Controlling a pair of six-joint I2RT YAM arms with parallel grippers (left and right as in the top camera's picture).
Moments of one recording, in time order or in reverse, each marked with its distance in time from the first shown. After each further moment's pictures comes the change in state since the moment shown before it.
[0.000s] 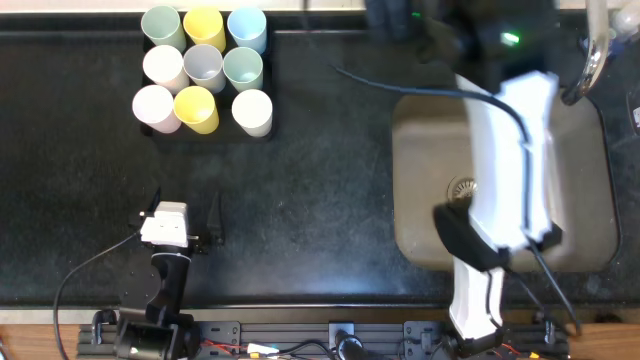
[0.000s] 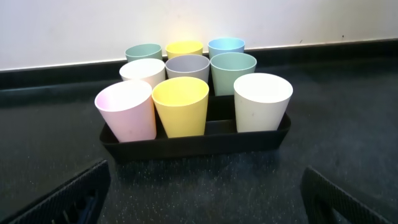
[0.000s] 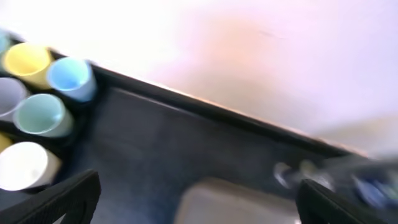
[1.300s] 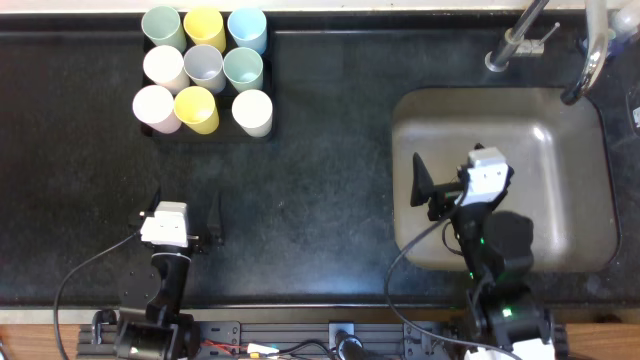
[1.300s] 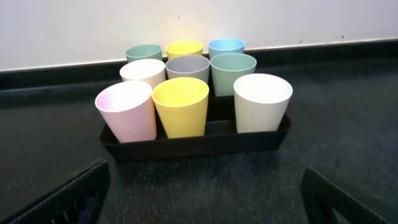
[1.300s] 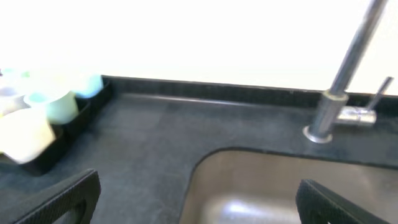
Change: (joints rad) left arm 0.000 0.000 0.000 0.000 0.000 0.000; right arm -0.158 -1.607 -2.650 1.584 -0.172 0.104
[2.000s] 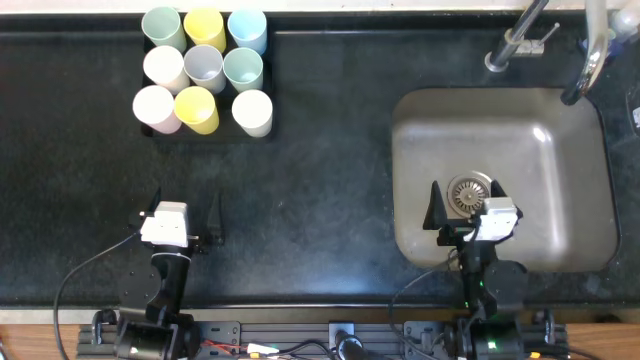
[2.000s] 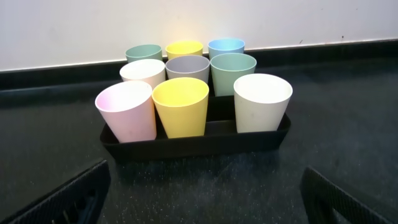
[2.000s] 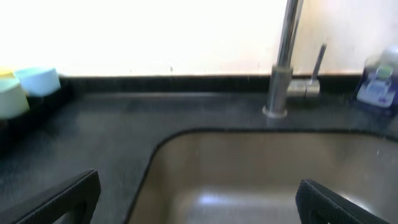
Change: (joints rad) left arm 0.000 0.000 0.000 0.000 0.000 0.000; right arm -0.131 -0.481 -0.365 0.000 0.000 0.000
